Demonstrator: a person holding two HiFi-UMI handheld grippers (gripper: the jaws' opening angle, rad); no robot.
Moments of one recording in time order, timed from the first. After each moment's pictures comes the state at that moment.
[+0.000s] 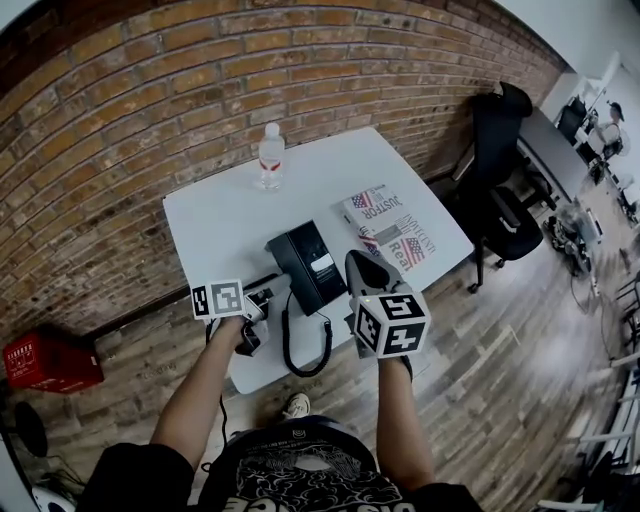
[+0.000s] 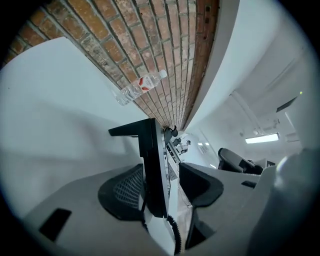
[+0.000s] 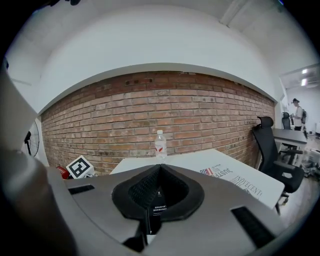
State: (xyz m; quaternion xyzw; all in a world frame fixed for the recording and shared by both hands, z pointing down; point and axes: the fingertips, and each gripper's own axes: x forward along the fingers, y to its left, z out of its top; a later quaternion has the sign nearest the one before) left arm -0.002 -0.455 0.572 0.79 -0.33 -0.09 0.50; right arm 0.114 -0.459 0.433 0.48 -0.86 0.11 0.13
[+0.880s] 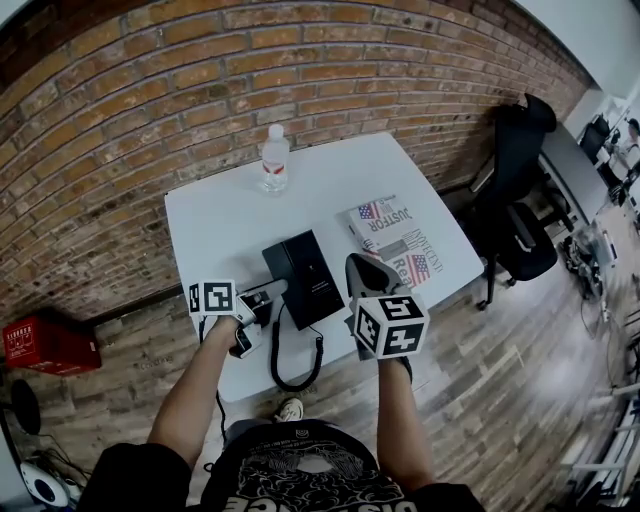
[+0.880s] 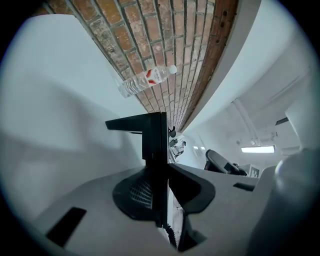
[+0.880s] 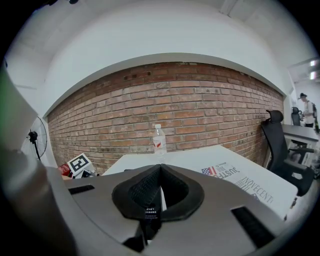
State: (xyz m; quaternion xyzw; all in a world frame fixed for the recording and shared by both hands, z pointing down) left arm 0.010 -0.477 0.584 0.78 -0.30 -0.12 0.54; right arm 0.124 -0.507 0.461 0.44 -0.88 0.12 0.14
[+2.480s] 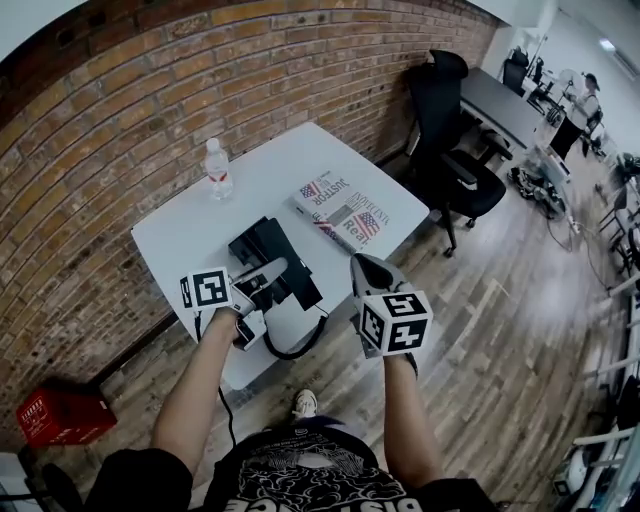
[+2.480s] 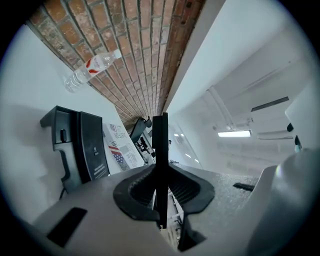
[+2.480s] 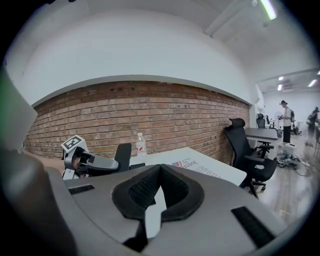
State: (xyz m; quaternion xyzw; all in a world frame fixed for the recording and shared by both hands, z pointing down) left arm 0.078 -0.426 0.462 0.85 -0.19 -0.11 0.49; right arm 0.209 -0.395 0.417 0.58 -0.80 0.12 0.11
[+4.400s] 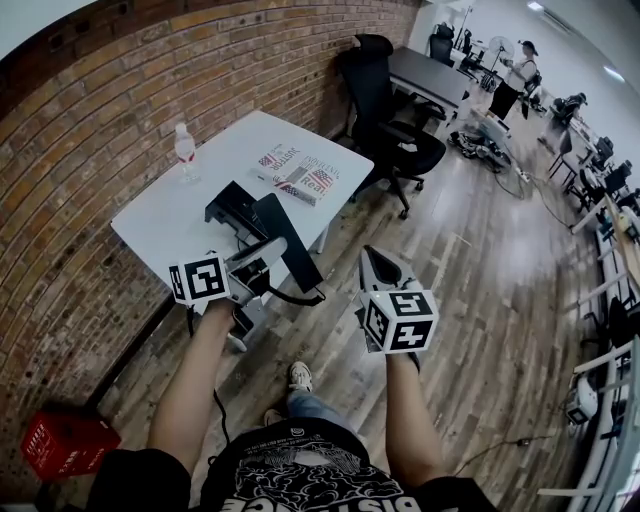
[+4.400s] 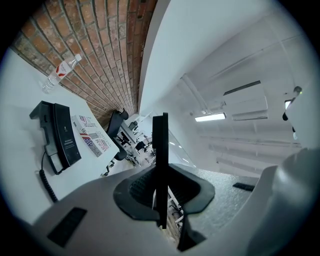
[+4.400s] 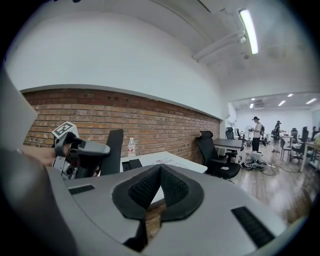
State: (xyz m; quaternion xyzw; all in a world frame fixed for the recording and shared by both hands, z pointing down) left arm 0.087 -0.265 0.392 0.90 -0.09 -0.08 0.41; right arm 0.221 -0.197 0.386 0.70 -0.71 0.08 0.09
